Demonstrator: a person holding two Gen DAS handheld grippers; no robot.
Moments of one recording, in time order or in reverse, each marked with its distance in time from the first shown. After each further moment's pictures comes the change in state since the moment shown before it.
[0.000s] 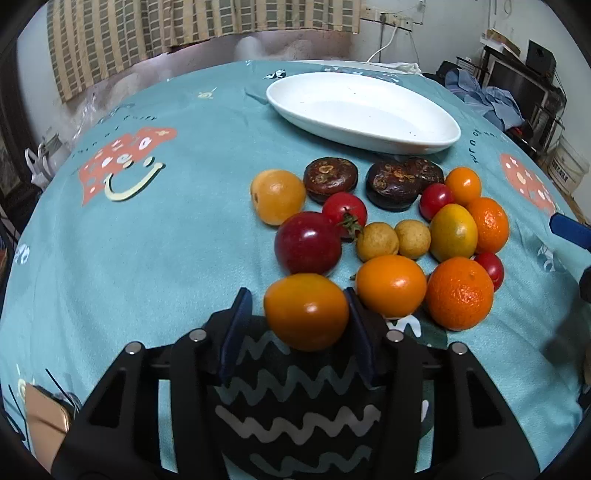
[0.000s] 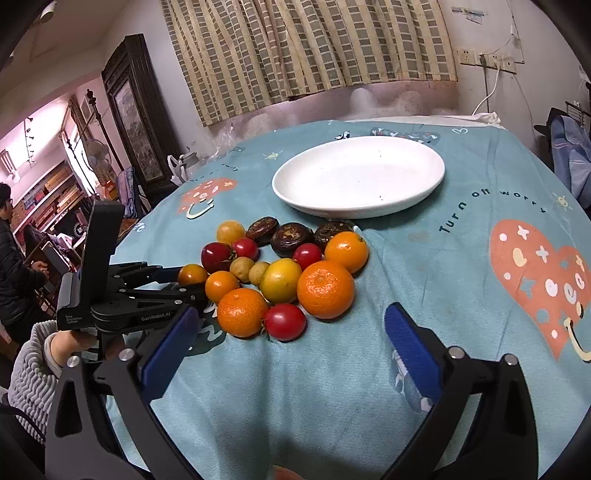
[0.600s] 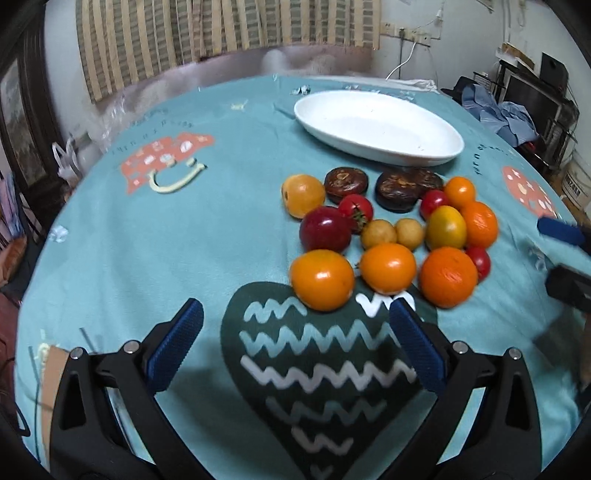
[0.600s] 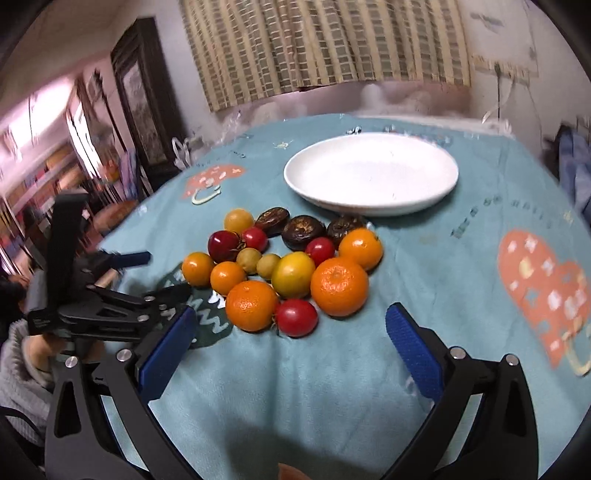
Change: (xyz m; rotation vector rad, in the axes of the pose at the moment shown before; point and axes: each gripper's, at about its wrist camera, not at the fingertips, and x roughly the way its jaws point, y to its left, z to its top) left arm -0.035 0.003 -0.016 -0.066 -0.031 0.075; right arm 0.010 0.011 -0.002 -0.036 0.041 0.012
